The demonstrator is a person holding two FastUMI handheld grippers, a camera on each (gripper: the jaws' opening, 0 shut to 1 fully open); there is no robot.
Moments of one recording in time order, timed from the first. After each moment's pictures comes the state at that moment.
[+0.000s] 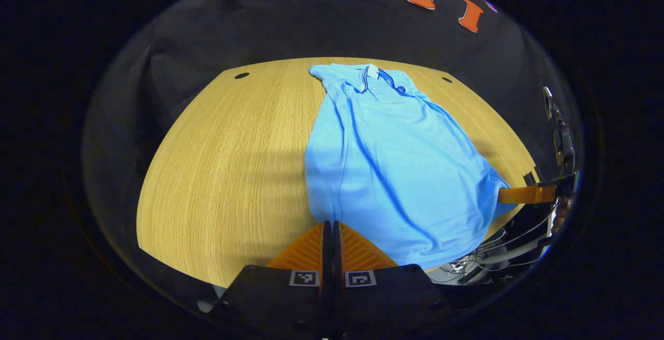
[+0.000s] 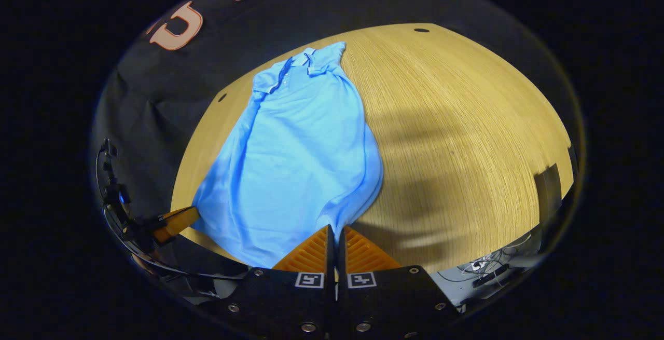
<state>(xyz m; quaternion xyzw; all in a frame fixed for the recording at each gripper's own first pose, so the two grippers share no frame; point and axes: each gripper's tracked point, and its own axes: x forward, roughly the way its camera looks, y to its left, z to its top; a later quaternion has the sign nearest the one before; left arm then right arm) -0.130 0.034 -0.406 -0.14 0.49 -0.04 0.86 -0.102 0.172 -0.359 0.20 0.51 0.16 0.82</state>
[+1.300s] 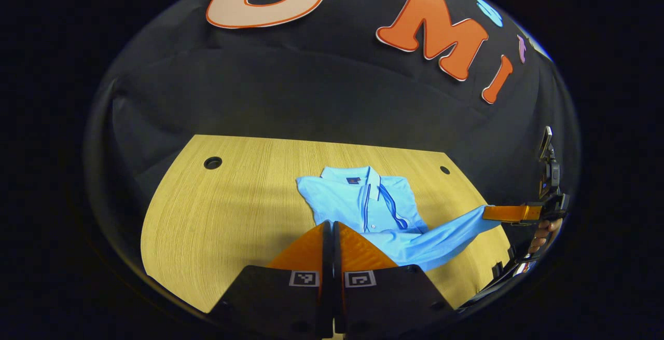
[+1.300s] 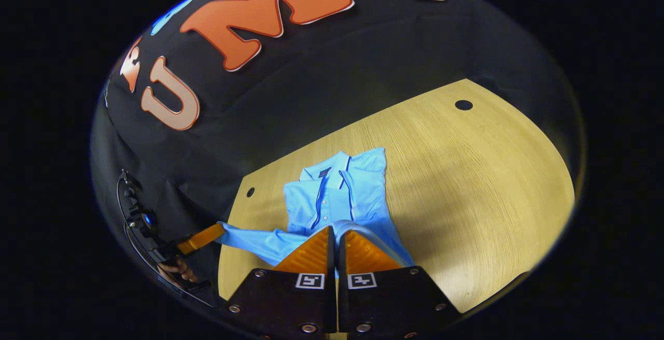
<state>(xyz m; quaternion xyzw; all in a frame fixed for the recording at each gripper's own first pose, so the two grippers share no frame) 0.171 0.109 -0.323 -0.20 0.37 -0.06 0.91 0.173 0.178 -0.241 0.29 0.40 0.15 0.86</state>
